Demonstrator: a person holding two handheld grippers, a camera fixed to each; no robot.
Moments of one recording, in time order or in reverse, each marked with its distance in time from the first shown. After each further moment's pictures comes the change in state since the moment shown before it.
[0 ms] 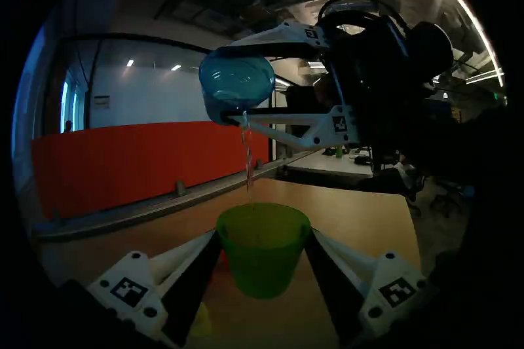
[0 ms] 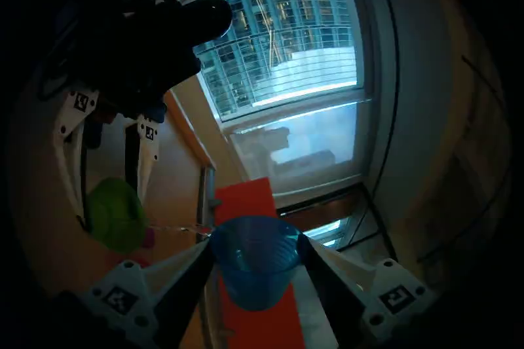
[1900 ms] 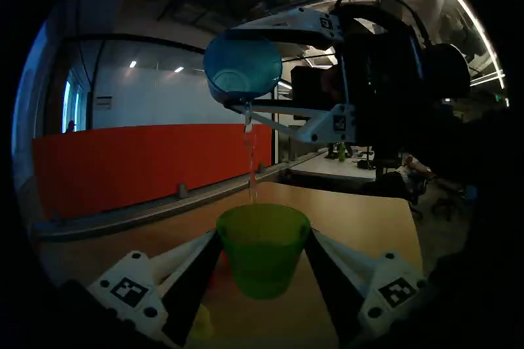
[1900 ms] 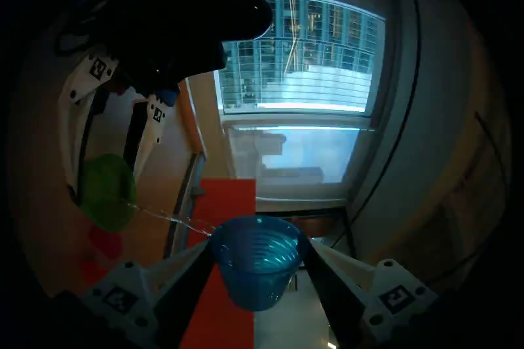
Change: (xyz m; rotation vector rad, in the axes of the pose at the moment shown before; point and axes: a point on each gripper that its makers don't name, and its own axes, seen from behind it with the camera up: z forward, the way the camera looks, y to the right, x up) left arm 0.005 -0.008 0.005 0.014 0.016 -0.009; right arm 0.010 0.019 0.008 -0.046 0.000 -0.255
